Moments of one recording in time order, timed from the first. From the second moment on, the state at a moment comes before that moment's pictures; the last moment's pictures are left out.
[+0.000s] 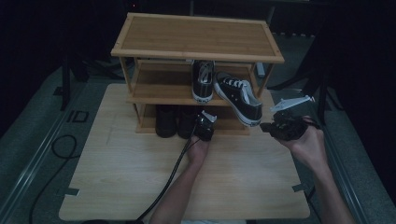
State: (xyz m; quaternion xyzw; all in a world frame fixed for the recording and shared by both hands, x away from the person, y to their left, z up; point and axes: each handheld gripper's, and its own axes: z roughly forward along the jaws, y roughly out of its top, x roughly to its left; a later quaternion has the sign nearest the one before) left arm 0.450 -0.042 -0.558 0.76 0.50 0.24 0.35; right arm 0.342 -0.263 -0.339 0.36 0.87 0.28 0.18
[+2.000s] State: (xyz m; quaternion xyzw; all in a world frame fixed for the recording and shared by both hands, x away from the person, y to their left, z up) left arm 0.449 -0.043 -0.558 0.75 0.50 0.24 0.35; right arm 0.355 -0.233 -0.343 0.34 0.87 0.33 0.16
